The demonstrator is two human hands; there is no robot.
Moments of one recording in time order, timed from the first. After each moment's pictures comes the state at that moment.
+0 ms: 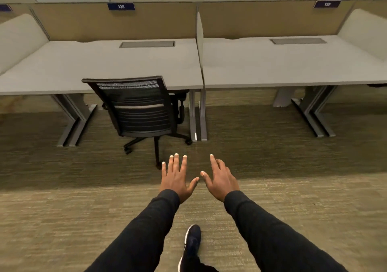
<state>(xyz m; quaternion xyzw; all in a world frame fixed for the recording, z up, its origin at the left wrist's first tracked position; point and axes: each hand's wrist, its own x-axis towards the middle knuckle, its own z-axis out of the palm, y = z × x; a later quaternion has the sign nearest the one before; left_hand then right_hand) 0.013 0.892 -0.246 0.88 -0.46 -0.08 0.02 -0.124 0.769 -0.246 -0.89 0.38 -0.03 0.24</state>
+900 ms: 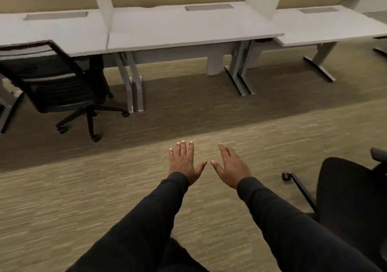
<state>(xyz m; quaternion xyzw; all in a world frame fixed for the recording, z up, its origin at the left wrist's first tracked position) -0.542 0.778 -0.254 0.84 -0.53 -0.13 0.06 -0.713 0.699 -0.222 -0.86 0.46 -0.04 0.22</state>
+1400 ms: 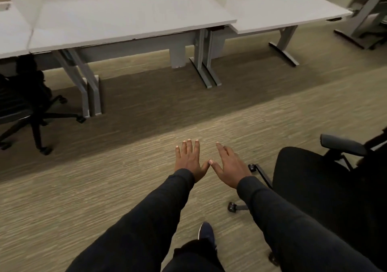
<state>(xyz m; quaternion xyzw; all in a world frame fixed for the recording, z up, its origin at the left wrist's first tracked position) -0.750 0.583 -0.283 0.79 -0.60 -0.17 0.03 -0.913 0.545 -0.236 -0.84 0.50 -0.01 0.22</state>
